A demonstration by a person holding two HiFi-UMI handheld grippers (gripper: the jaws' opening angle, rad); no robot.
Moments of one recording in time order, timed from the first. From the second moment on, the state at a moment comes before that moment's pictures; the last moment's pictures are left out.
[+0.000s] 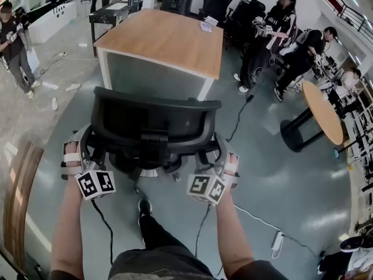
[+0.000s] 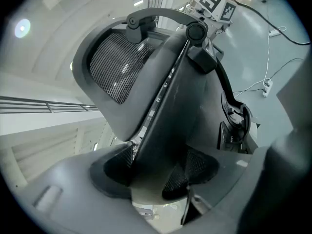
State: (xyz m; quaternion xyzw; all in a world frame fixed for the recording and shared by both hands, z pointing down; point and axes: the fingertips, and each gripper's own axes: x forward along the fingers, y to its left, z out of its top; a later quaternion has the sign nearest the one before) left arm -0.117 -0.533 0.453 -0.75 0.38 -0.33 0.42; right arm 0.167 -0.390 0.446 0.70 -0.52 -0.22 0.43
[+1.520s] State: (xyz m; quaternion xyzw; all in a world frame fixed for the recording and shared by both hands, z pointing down) left arm -0.111 -0.825 0.439 -0.79 0.28 -0.27 0.48; right arm 0.132 -0.623 0.435 0.75 -0.45 -0.18 0.44
